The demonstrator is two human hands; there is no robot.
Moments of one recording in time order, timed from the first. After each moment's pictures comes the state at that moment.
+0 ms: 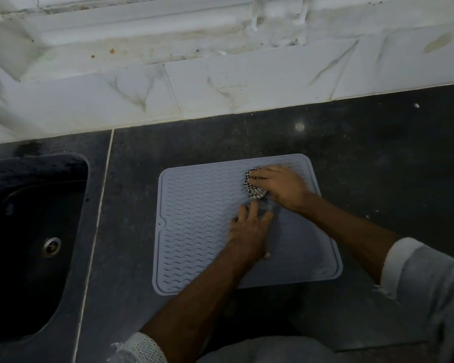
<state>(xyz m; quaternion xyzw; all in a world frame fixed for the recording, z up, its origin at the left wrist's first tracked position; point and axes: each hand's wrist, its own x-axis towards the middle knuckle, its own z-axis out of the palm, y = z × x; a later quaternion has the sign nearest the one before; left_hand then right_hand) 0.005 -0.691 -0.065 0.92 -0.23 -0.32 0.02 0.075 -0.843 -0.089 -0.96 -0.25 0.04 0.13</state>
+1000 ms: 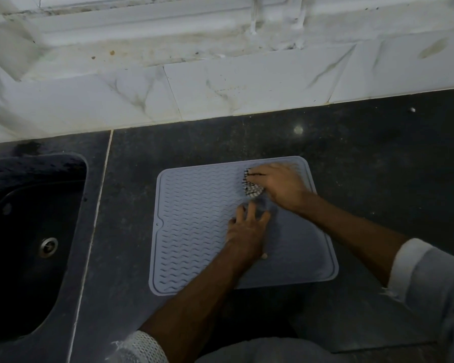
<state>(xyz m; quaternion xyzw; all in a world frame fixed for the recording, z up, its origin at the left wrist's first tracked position) 0.006 -0.695 -0.075 0.92 -0.22 -0.32 0.00 0.078 -0.838 -0.076 -0.97 -0.21 0.05 0.11</state>
